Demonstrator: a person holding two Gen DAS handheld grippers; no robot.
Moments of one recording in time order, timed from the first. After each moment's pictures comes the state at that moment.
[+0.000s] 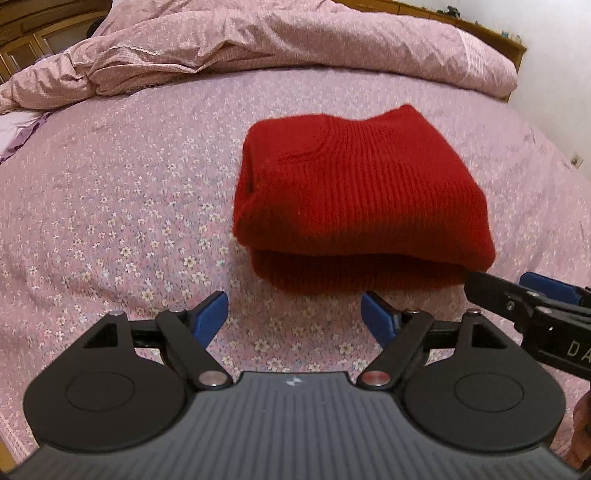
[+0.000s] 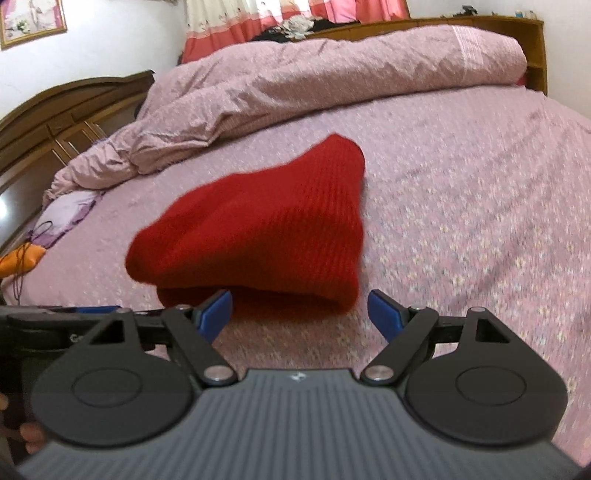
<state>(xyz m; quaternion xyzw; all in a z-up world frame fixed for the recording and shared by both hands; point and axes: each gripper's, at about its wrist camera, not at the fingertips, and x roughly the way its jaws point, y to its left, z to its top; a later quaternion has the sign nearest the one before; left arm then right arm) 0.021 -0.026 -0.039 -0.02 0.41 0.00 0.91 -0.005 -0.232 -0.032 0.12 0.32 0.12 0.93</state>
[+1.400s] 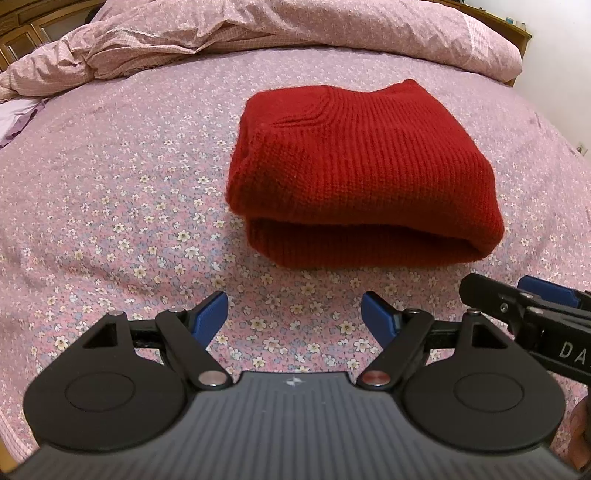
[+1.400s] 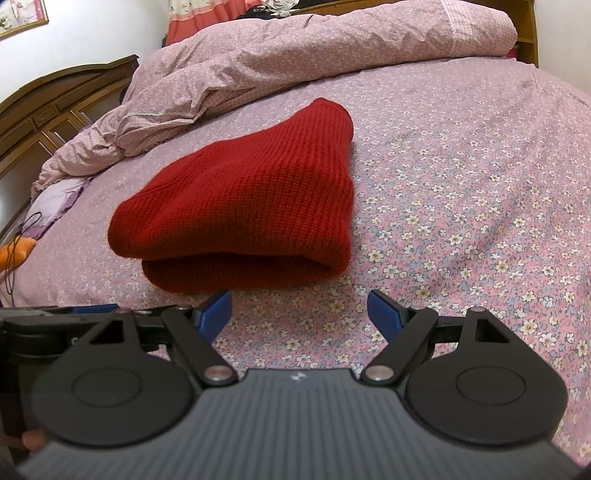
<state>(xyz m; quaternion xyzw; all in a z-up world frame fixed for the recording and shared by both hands) 0.021 -0.027 -0.054 -0.02 0.43 0.00 0.90 -0.005 -0.229 -0.047 0.12 0.35 0.11 0.92</state>
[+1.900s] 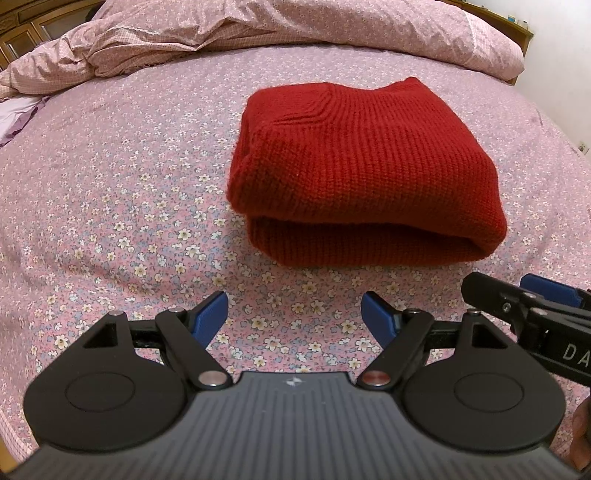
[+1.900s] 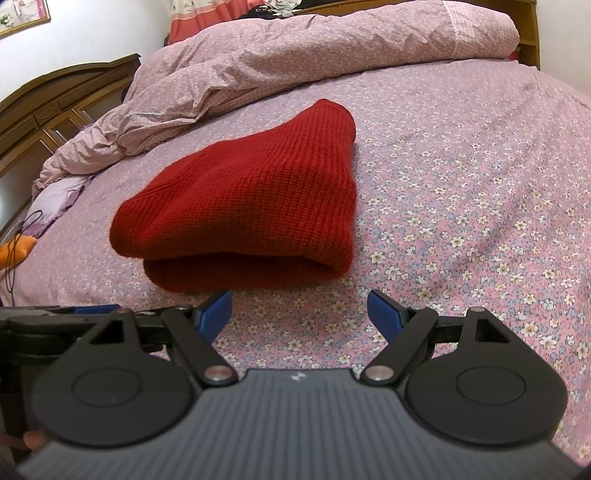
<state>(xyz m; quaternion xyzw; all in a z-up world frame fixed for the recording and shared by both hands) 0.022 -0.026 -0.055 -0.02 0.43 0.00 0.90 -0.005 -0.228 -0.045 0.12 0.35 0.11 0.92</state>
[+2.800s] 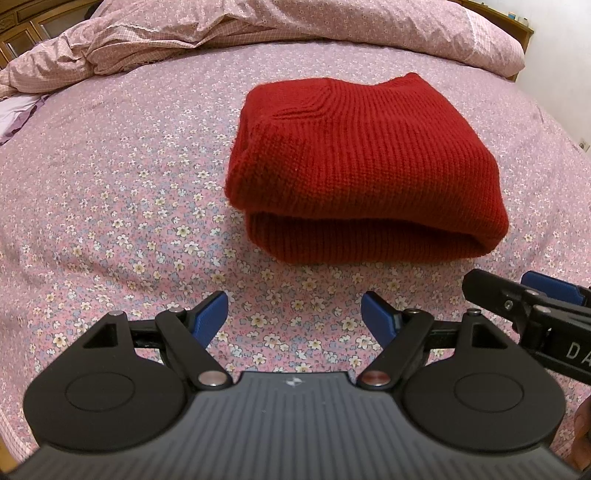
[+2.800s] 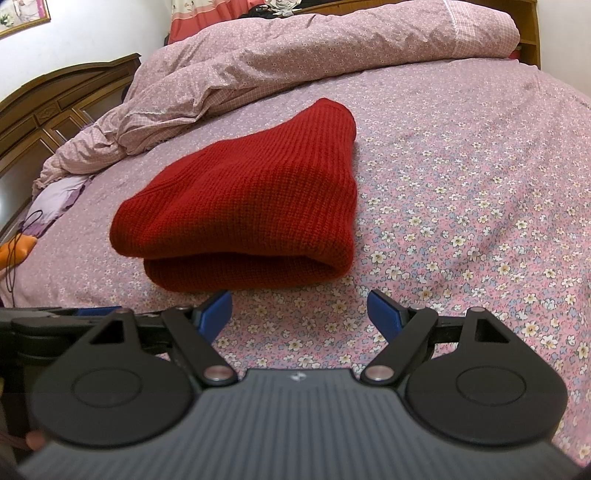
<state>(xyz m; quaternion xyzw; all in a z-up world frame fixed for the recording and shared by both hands) 0.023 -0.025 -0.059 -0.02 0.44 0.00 0.90 -0.005 -0.228 -0.045 0.12 0.35 0.11 0.92</state>
